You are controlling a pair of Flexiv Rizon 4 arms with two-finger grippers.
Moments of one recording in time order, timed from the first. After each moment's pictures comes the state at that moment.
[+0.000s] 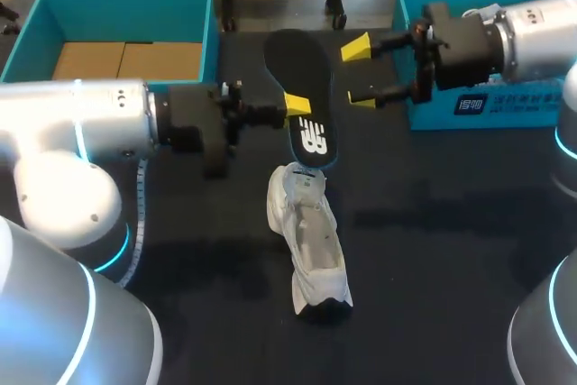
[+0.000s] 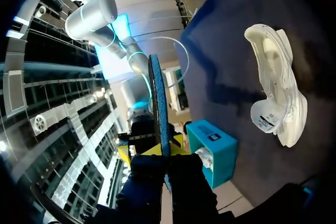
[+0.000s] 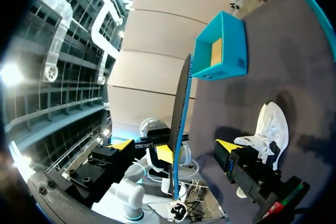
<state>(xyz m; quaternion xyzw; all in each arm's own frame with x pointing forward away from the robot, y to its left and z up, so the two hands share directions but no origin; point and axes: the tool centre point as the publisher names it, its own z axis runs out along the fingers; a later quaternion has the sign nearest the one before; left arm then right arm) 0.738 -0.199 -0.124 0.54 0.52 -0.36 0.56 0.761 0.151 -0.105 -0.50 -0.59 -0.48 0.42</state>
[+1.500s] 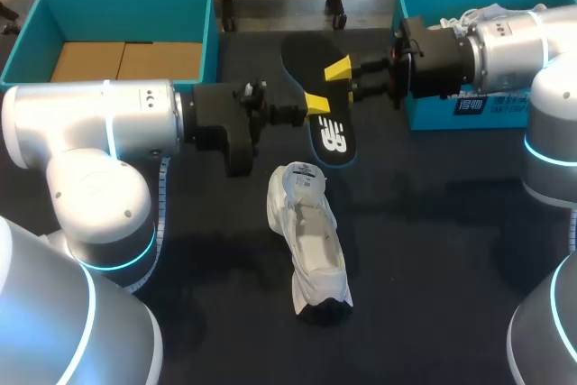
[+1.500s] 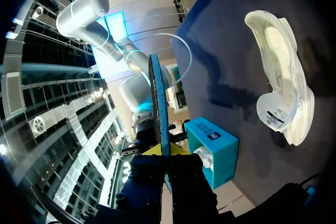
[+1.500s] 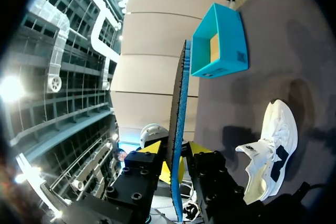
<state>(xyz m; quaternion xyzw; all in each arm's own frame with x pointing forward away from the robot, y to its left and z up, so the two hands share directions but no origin) 0.752 -0.224 -0.136 0.55 0.51 -0.35 0.56 0.779 0.172 -0.130 -0.50 -0.56 -0.47 0.46</state>
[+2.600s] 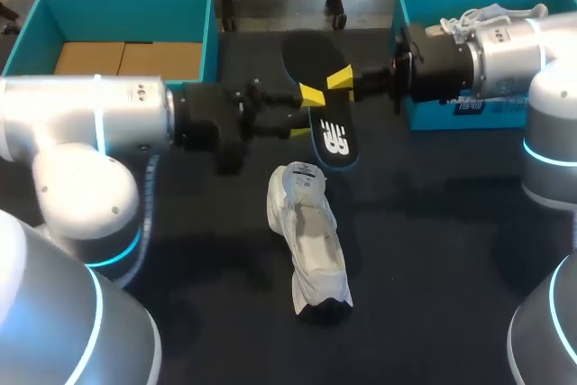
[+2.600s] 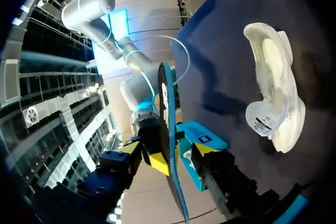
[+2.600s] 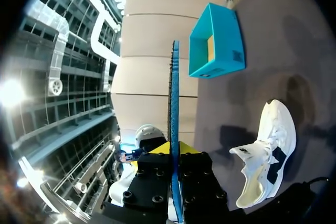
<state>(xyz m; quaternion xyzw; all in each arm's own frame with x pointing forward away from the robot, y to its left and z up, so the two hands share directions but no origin) 0.752 -0.203 -0.142 0.54 0.56 -0.36 0.52 0.786 0.167 -0.148 -0.51 -0.55 -0.47 0.47</state>
